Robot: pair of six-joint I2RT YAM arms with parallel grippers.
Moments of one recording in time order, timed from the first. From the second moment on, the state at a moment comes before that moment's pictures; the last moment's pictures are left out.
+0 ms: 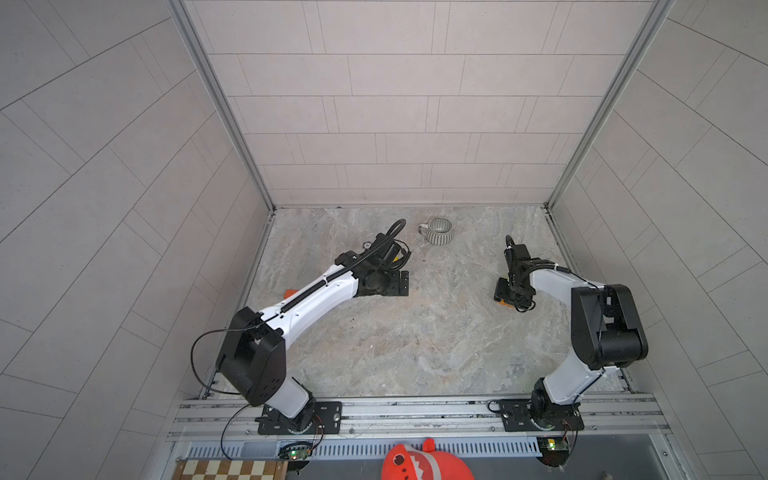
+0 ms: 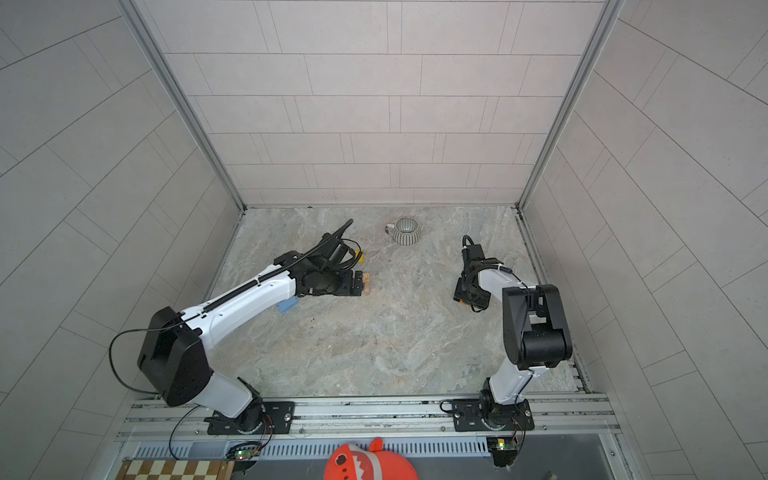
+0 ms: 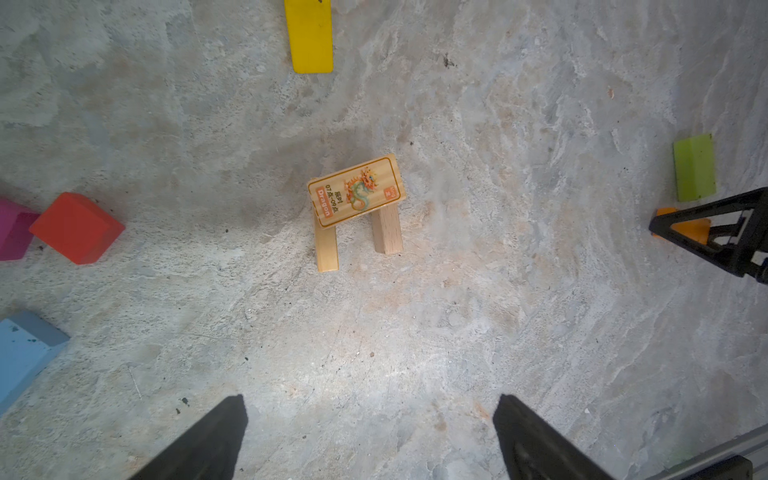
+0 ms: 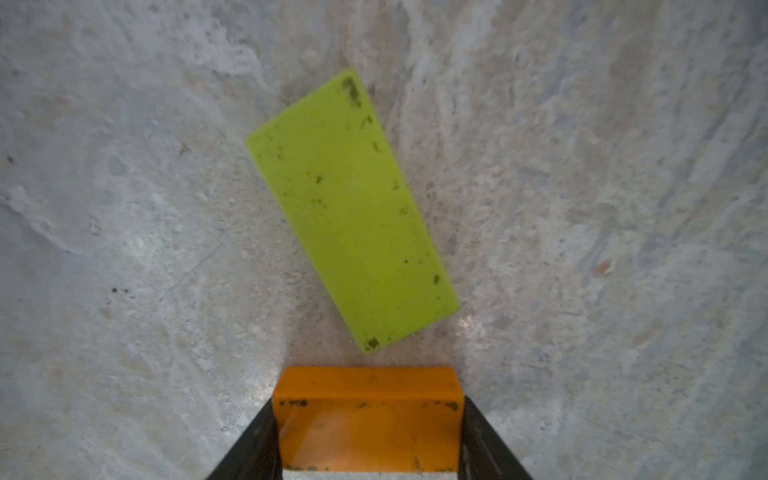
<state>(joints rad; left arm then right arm) -0.63 1.54 1.23 -0.79 -0.01 -0.55 0.02 1.66 0.95 -0.64 0.06 0.42</state>
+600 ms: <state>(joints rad) -0.42 1.37 1.22 -0.95 -0.11 -0.58 0.31 1.58 1.15 -0.80 0.12 0.45</state>
